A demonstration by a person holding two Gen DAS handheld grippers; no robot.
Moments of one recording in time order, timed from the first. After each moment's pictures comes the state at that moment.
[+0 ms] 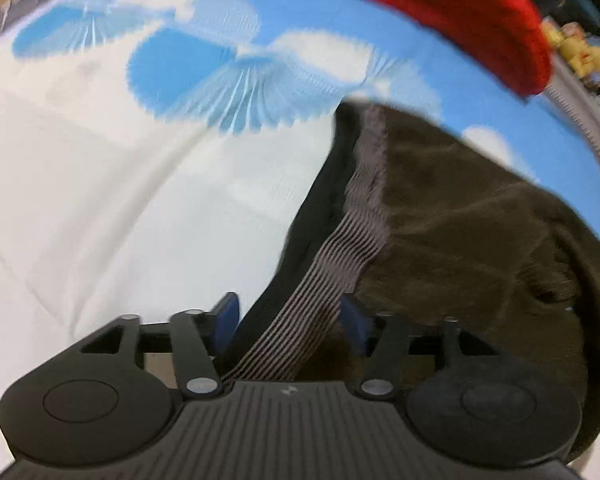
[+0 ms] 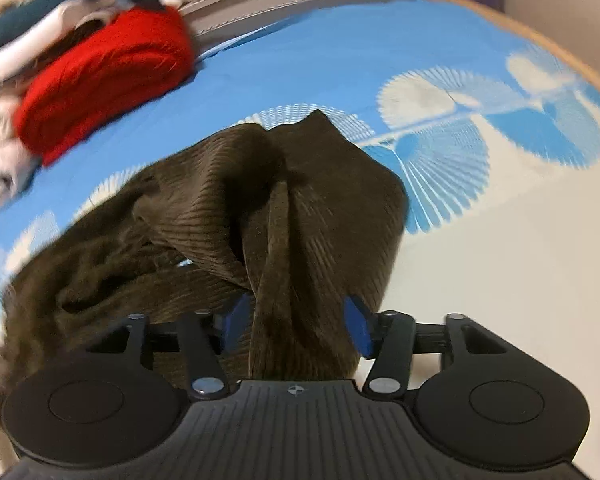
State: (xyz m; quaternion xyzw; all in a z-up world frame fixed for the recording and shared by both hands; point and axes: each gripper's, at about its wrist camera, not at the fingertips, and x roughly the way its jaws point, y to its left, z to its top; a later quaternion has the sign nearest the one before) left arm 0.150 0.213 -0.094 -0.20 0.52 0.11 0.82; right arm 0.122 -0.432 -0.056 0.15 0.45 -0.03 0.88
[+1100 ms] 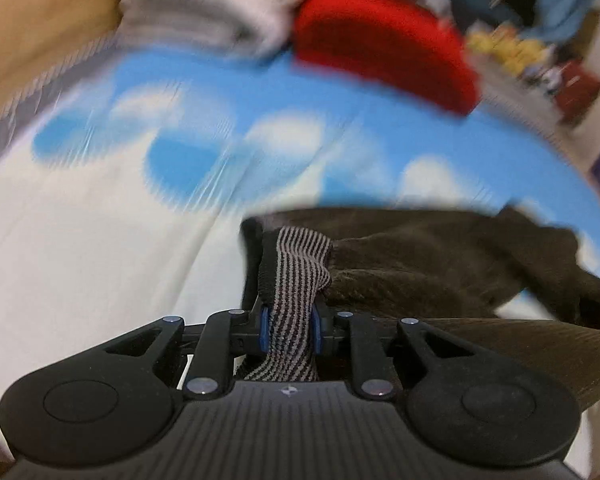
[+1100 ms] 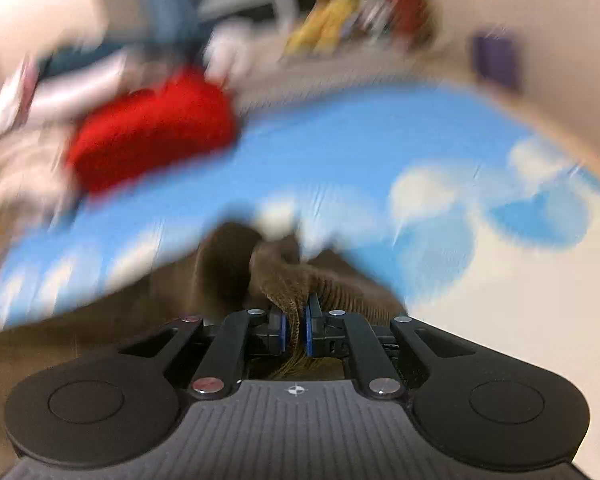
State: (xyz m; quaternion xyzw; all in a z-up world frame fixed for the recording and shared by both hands) left arm 0.055 0.214 -0.003 -0.12 0.47 0.07 0.87; right arm 0.065 -0.468 0.005 0.13 0.39 0.04 0.91
